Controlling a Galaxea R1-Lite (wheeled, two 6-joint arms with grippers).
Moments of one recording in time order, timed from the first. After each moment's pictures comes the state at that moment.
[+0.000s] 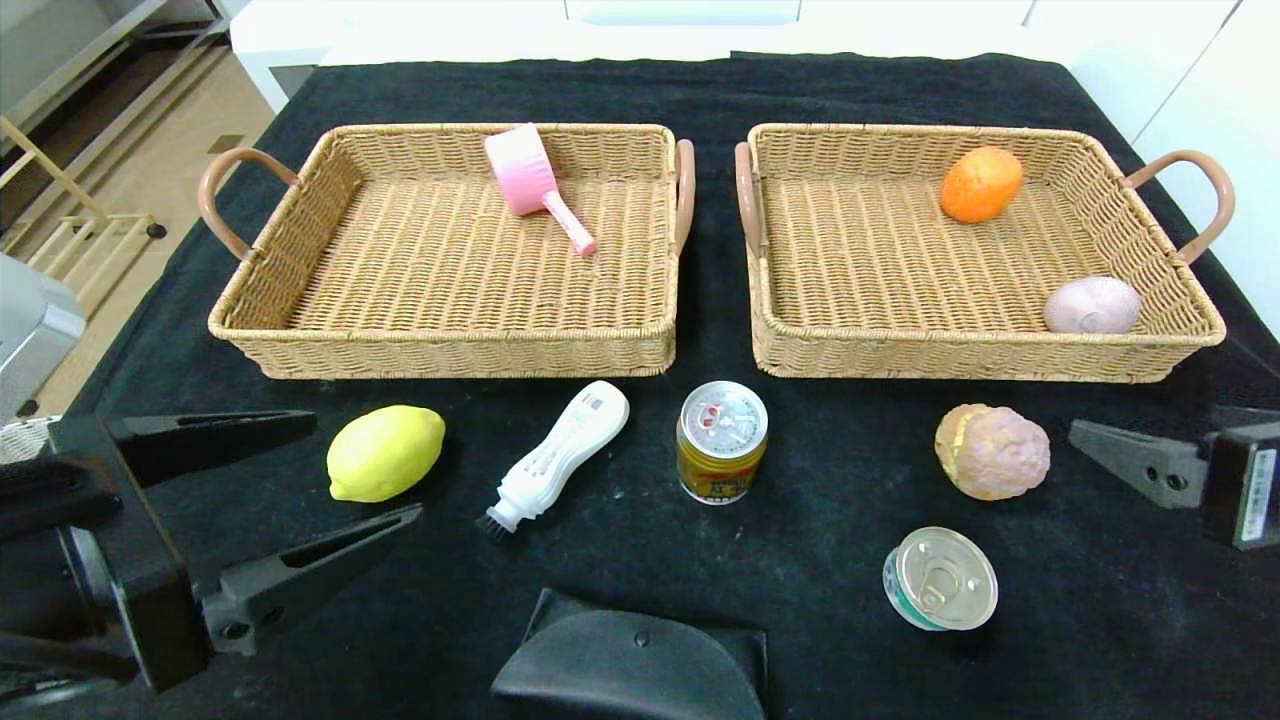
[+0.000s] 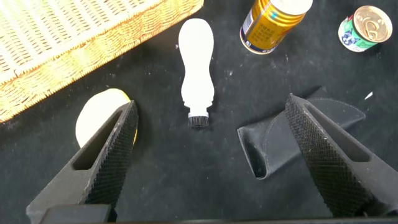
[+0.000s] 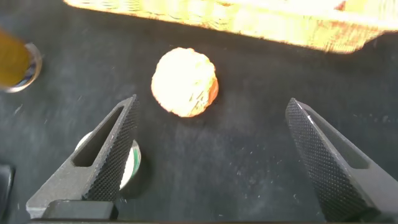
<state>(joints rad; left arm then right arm) -0.41 1.04 -0.73 -0.08 -0.17 0.18 0.47 1.16 -0.82 0.01 -0.36 0.11</state>
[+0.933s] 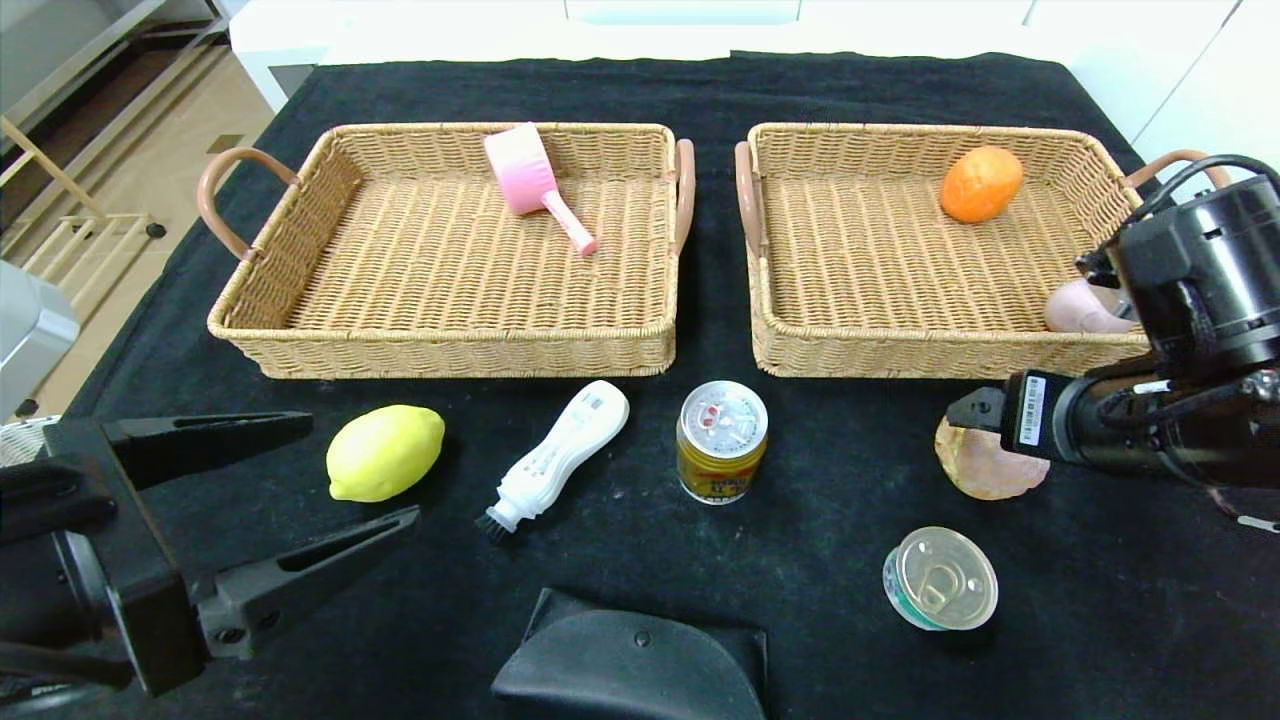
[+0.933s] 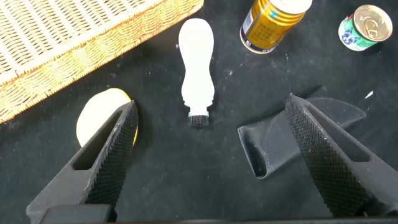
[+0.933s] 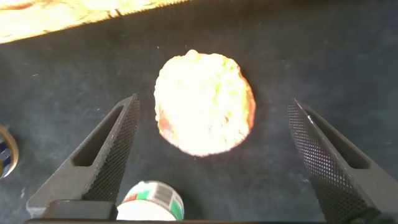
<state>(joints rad) -0.41 1.03 -0.72 -0.08 -0.16 0.18 0.47 1.57 -1.21 0.37 -0.41 0.56</state>
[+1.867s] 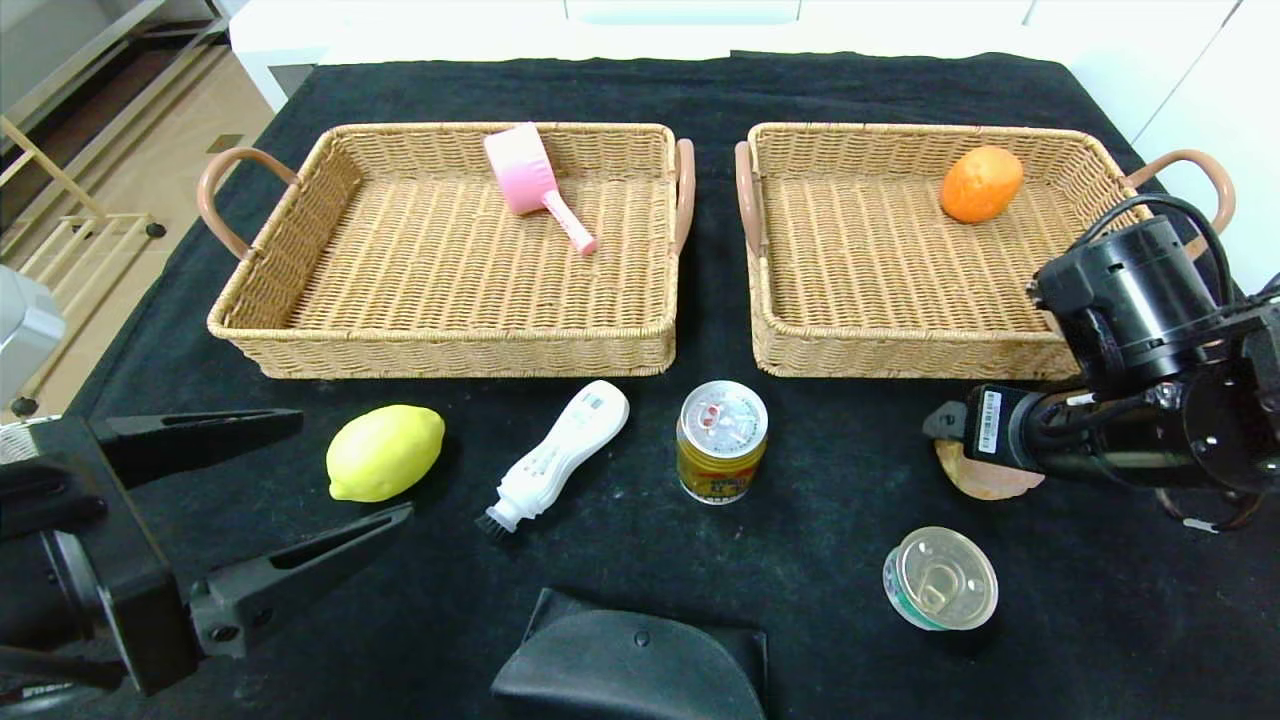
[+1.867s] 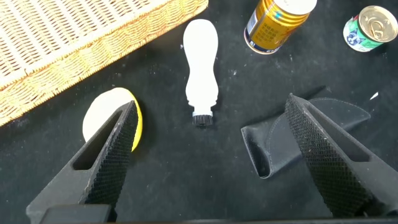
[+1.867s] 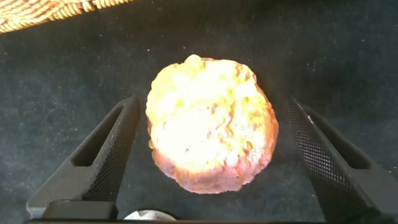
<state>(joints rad) -0.41 1.02 -0.72 -0.08 -0.15 0.19 0.45 1.66 -1.22 0.33 -0.41 0.57</state>
